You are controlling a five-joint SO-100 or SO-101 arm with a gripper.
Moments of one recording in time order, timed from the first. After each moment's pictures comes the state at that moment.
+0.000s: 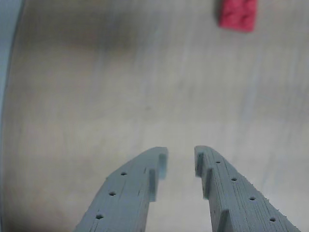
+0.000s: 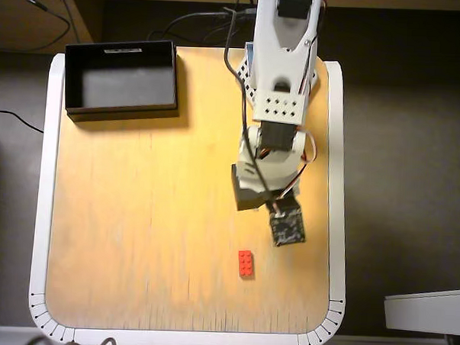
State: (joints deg) arm 9.1 112.0 118.0 68.5 196.4
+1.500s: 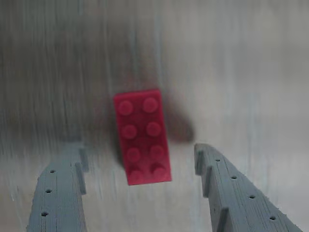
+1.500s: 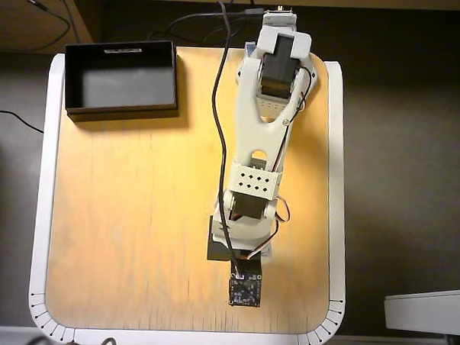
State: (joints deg) arm 10.5 78.0 103.5 45.1 187.4
